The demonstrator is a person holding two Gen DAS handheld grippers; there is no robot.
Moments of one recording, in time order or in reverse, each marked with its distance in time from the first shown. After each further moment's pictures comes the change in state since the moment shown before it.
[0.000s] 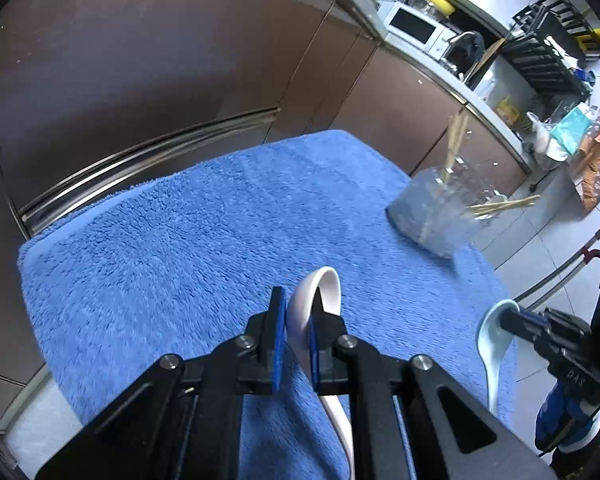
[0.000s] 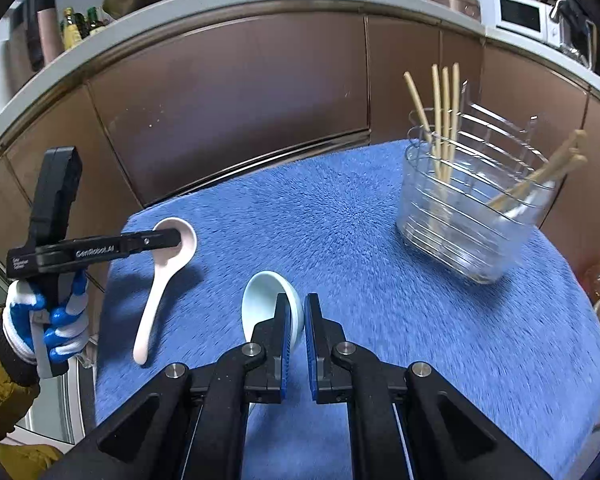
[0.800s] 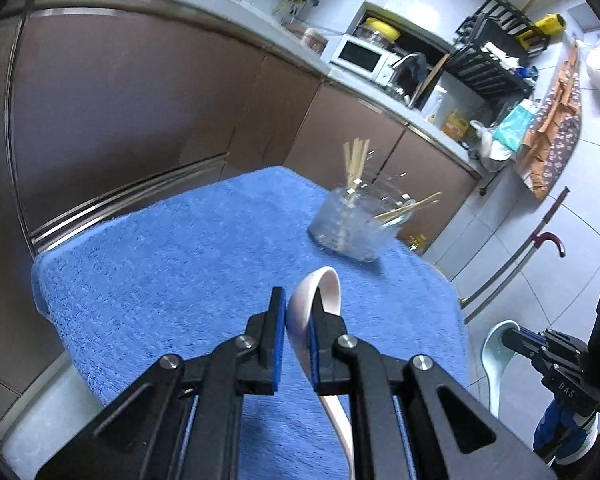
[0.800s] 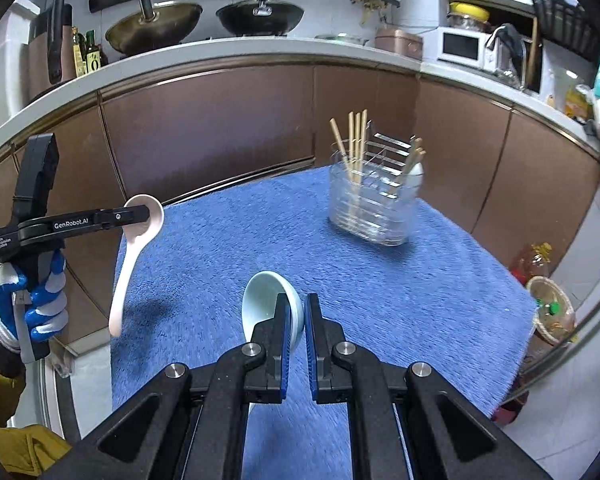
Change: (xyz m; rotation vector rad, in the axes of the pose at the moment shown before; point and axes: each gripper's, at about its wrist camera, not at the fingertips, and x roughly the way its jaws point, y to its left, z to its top) left arm -0.098 -0.073 -0.037 0.088 -0.149 -0.094; right arm -0.140 0.020 -0.067 0.037 -0.132 -0.200
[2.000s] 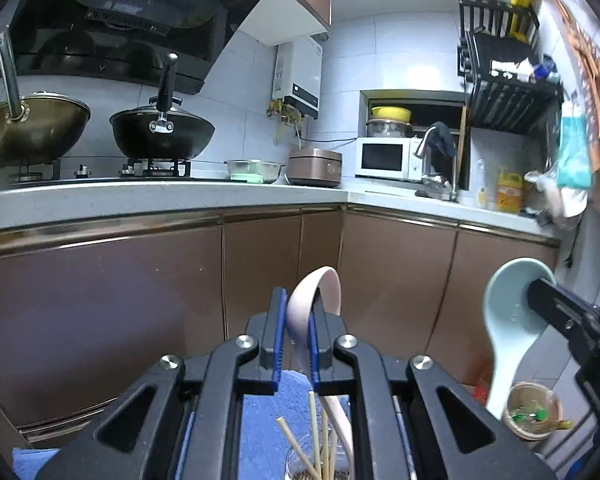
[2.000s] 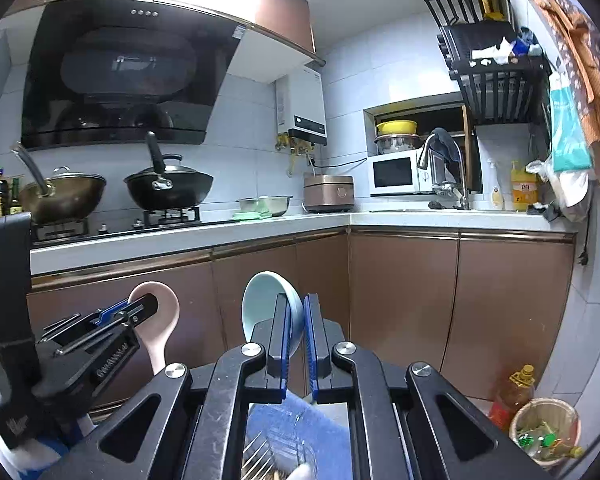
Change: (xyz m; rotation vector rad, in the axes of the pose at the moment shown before) left arm 0.208 -0.176 0.191 0.234 -0.477 0.346; right arm 0.089 -0.146 0.189 0.125 -0.565 -0.151
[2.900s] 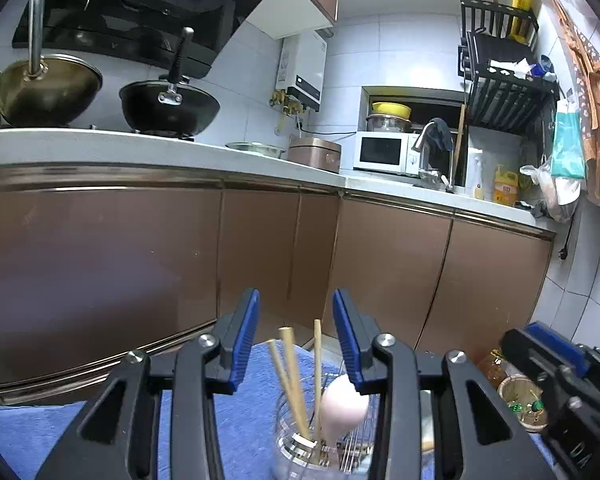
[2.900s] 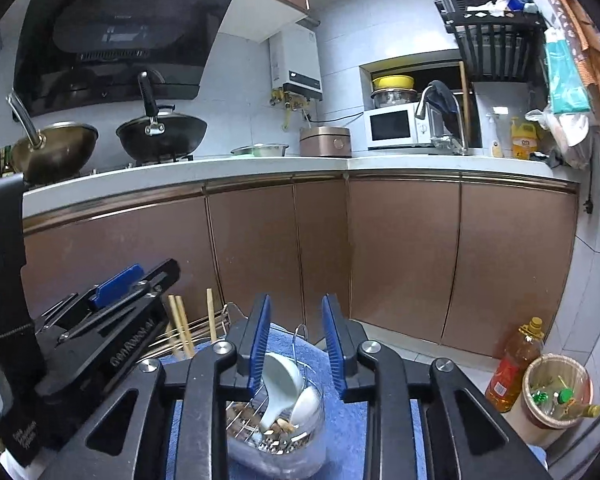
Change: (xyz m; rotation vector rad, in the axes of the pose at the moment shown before) left arm -0.028 0.013 -0.064 -0.049 0.001 -0.020; right arm -0.006 -0.005 -0.064 0.026 0.126 -0.011
